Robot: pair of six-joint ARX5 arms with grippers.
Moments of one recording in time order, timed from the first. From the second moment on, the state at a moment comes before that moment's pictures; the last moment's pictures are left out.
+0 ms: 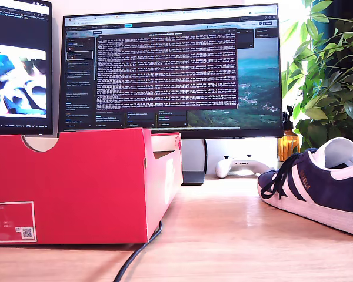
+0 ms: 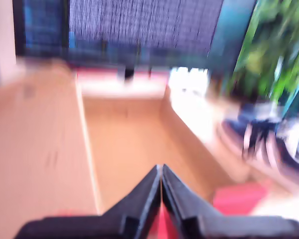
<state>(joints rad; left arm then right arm) 0.00 0.18 0.42 -0.55 0.51 -0.14 -0.07 0.05 0.21 -0.15 -0.38 0.59</state>
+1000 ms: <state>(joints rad) -0.28 1.08 0.81 -1.03 0.05 0.45 0.09 1.05 0.94 -0.69 -0.38 0.19</state>
